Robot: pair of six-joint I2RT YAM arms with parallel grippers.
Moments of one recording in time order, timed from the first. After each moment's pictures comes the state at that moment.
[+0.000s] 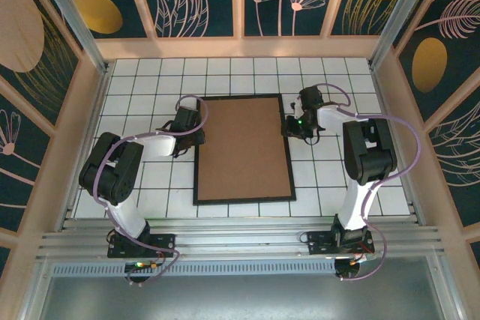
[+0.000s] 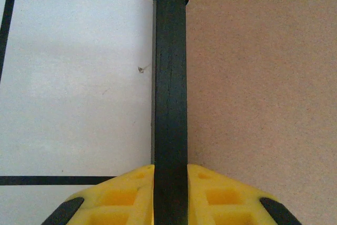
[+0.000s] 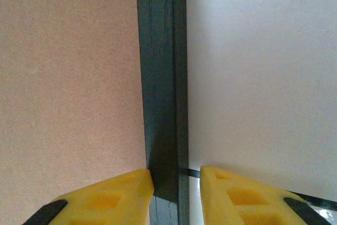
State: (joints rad) left arm -0.40 1.76 0.87 -0.02 -0.08 -0.49; right arm 0.24 1.89 1.17 -0.48 -0.34 0.28
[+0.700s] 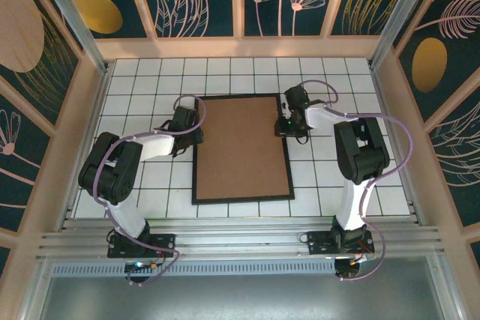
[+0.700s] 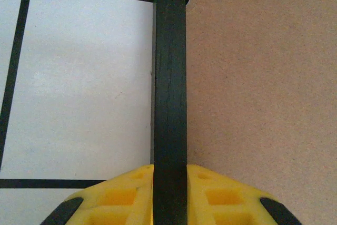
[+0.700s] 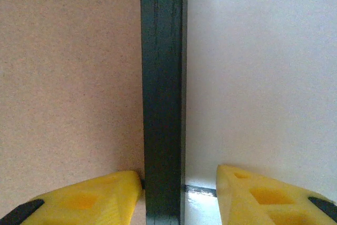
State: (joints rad) left arm -0.39 1.76 0.87 -0.02 -0.07 -0.49; right arm 0.35 1.92 1.23 -0.53 -0.10 0.28
